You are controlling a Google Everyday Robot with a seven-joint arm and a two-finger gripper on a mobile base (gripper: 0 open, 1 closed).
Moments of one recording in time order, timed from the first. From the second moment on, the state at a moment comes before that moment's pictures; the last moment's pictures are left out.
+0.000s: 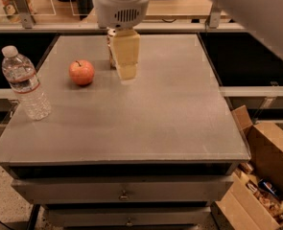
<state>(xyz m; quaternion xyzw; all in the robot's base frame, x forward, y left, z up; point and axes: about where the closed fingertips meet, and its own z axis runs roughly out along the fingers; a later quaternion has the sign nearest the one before) 0.532 0.037 1.014 -0.77 0.58 -0.15 0.20</state>
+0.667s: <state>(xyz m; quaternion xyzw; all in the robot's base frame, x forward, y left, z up) 0.563 0.105 0.963 -0.80 0.56 -0.14 0.19</state>
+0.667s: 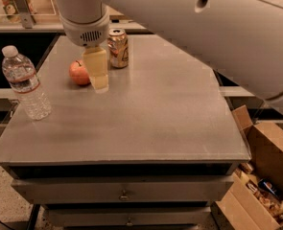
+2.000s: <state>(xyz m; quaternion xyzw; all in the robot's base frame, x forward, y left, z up) 0.638 0.112 0.927 -0.84 0.48 -0.19 0.16</state>
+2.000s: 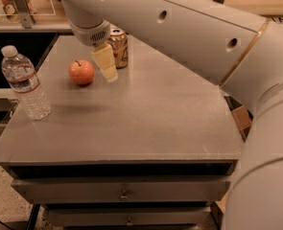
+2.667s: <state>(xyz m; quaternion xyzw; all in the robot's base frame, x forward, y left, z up) 0.669 0.123 0.890 -0.87 0.44 -0.16 0.19</state>
